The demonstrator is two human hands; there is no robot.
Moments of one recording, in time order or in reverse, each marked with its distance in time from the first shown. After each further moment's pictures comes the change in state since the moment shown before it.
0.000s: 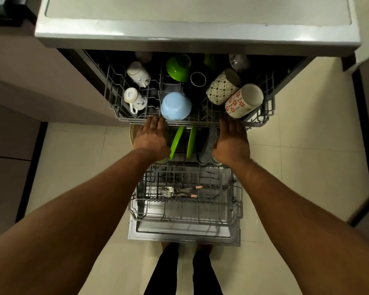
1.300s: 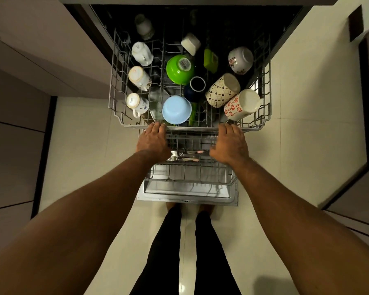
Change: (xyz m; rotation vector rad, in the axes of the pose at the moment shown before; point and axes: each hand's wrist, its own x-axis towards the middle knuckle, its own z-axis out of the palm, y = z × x) left_hand -0.127 0.002 0.064 -0.055 -0.040 0.014; right_hand -0.133 -0.005 0.006 0.038 -0.207 -0.015
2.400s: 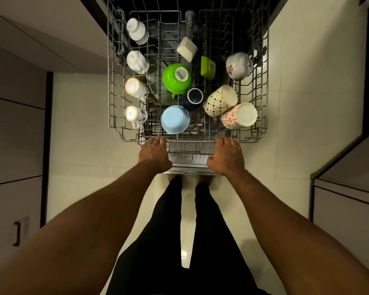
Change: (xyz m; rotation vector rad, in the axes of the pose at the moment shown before) left_hand -0.107 0.011 0.044 0.079 -0.209 -0.016; right_hand -0.116 -0.009 0.034 0.044 -0.192 0.082
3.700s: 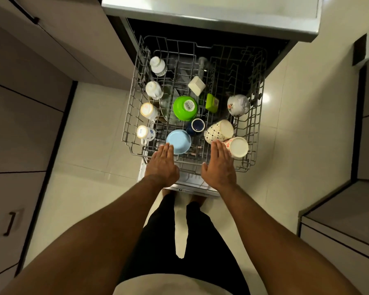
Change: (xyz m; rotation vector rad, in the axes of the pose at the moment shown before) left_hand -0.046 0.036 -0.038 -0.252 0.136 -0.014; right_hand -0.010 -0.004 -0.048 0.083 0.223 -0.173
